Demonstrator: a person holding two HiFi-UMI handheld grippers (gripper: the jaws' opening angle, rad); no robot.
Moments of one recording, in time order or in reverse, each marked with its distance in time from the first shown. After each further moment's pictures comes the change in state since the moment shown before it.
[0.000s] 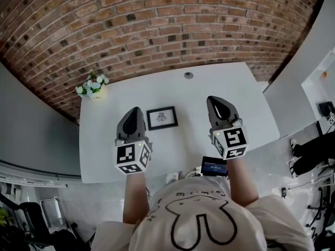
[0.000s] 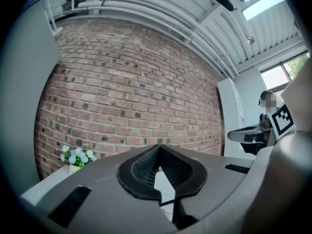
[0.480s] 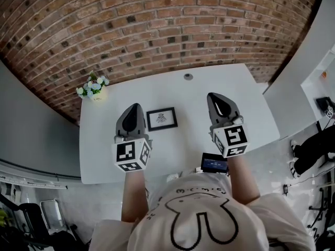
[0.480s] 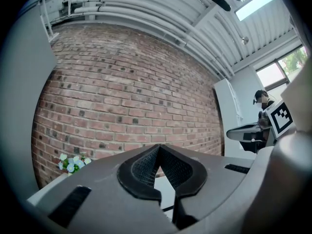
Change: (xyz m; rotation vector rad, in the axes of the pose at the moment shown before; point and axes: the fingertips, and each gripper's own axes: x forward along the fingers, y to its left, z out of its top) left arm 0.002 -0.006 0.017 0.042 -0.049 -0.015; right arm -0.003 -0.004 0.015 -0.034 -0.050 -0.010
